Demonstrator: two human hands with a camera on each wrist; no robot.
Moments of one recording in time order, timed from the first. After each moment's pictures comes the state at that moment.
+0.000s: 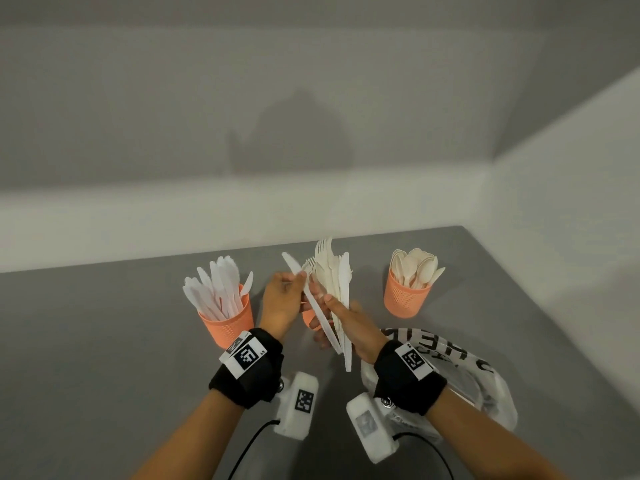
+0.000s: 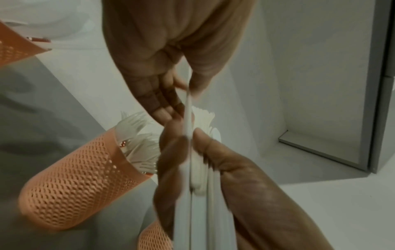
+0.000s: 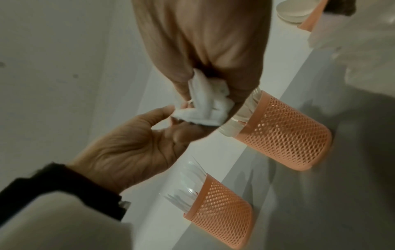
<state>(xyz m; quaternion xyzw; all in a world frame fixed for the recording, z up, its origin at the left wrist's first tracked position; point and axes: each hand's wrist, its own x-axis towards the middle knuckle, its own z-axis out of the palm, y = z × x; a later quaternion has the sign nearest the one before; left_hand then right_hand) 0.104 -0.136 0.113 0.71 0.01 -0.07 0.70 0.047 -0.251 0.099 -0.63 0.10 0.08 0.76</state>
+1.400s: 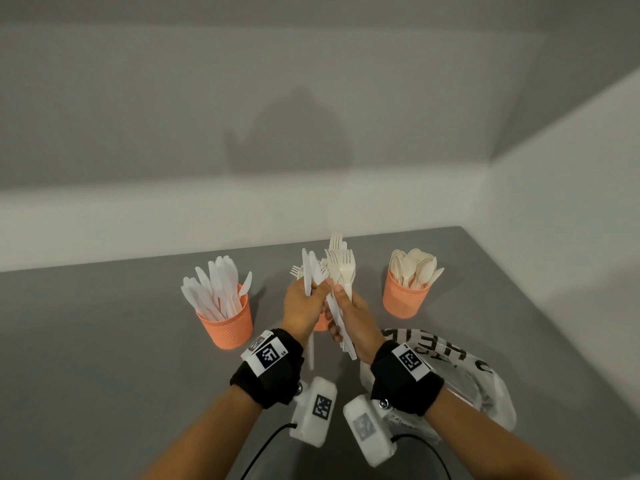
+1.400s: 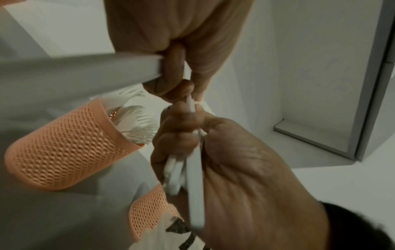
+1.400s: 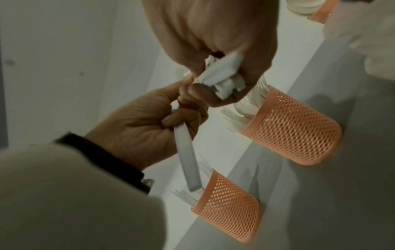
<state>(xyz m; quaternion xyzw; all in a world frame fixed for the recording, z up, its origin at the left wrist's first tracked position) 0.094 -0.160 0.107 0.73 -0.04 -0.09 0.67 0.049 -0.247 0.099 -0.66 0.12 -0.02 0.74</state>
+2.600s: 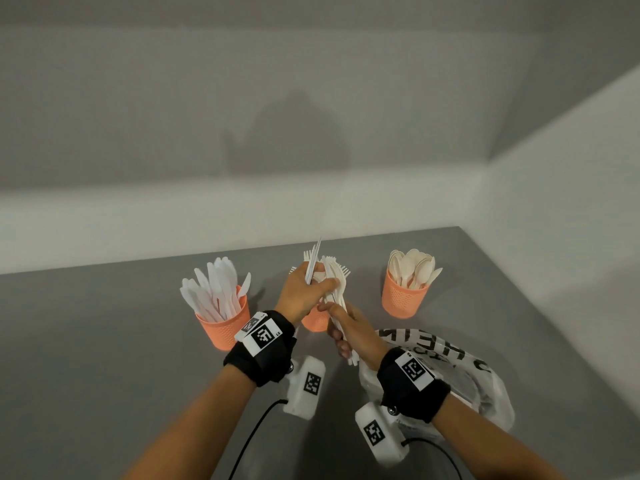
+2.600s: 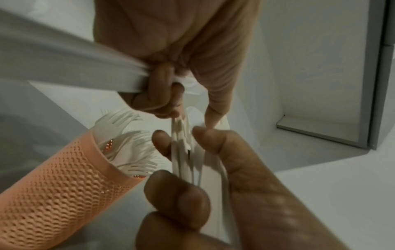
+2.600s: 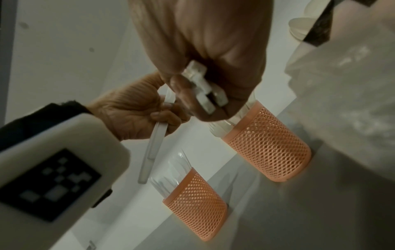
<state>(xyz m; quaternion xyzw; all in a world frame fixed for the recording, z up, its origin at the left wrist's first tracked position) 0.116 -0.159 0.122 0.78 -0.08 -0.13 0.61 0.039 -0.258 0.093 -0.72 0.09 0.08 0.69</state>
